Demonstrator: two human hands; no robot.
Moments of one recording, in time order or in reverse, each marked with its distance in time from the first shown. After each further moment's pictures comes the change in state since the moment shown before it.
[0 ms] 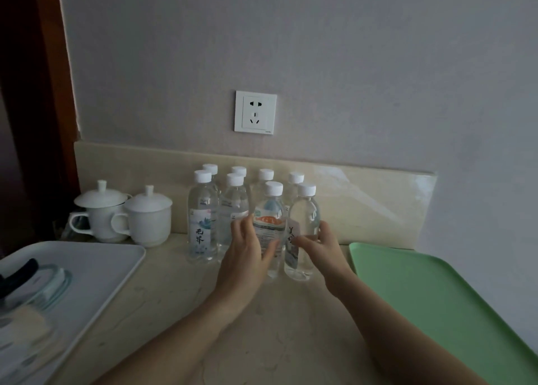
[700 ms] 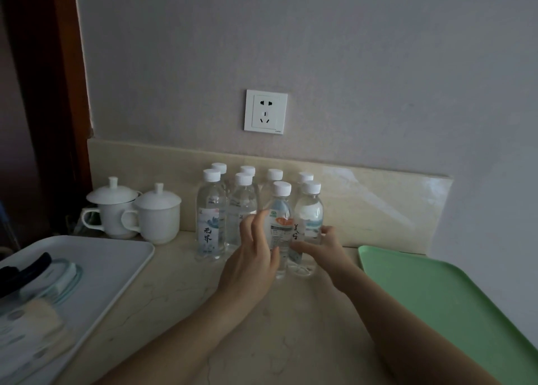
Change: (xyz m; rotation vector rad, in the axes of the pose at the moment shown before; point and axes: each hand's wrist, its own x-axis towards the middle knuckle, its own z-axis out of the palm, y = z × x) left_hand -0.007 -0.004 -0.007 0.182 -0.080 0.097; right_hand 0.024 0.010 -0.001 -0.080 -0.074 0.111
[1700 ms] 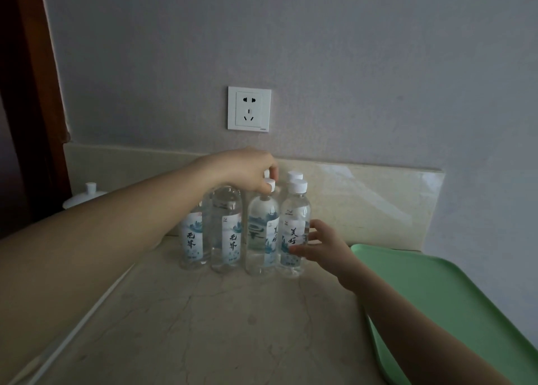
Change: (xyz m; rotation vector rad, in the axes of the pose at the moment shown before) left_hand 0.171 0.025 -0.077 0.191 -0.656 0.177; right_hand 0.006 -0.006 -0.027 -0.141 -0.135 -0.103
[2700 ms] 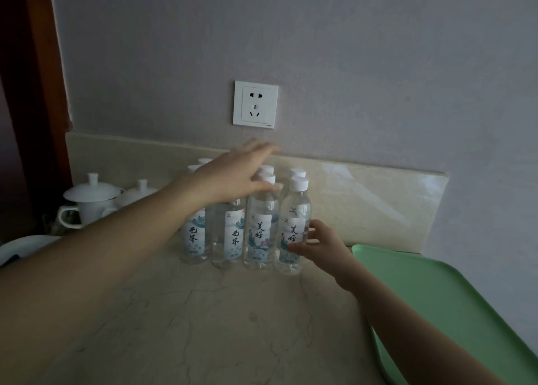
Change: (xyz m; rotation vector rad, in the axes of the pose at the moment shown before) left_hand -0.031 -0.015 0.025 -0.042 0.399 0.134; right_hand 0.000 0.002 0.007 -0.028 0.007 0.016
